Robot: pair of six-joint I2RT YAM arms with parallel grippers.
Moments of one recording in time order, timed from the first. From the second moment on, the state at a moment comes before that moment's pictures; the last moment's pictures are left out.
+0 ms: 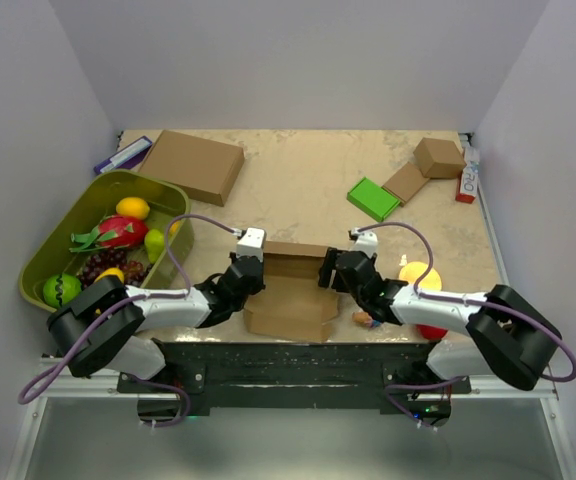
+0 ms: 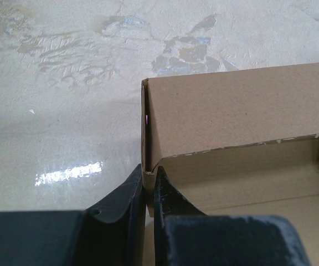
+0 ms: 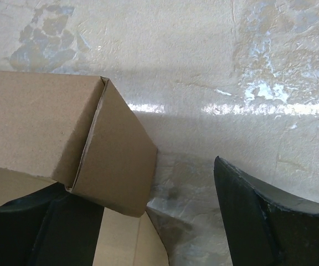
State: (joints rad) left arm -0.88 1.42 0.44 0.43 -0.56 -0.39; right arm 0.80 1.33 0.46 0.18 0.45 0.72
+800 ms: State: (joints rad) left arm -0.88 1.42 0.44 0.42 -0.55 -0.39; right arm 0.81 1.27 0.42 0.19 0.36 0.67
